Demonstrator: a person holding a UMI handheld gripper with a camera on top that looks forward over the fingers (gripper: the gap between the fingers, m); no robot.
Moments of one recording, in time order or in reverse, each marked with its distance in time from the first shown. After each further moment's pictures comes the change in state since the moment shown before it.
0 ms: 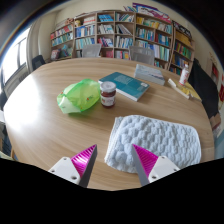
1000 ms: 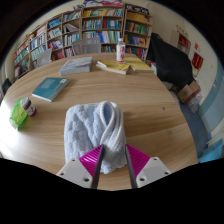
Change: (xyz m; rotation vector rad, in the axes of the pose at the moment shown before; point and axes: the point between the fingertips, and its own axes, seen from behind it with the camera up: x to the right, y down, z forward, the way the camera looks) arm 0.302 0.055 -0.050 -0.107 0.270 0.294
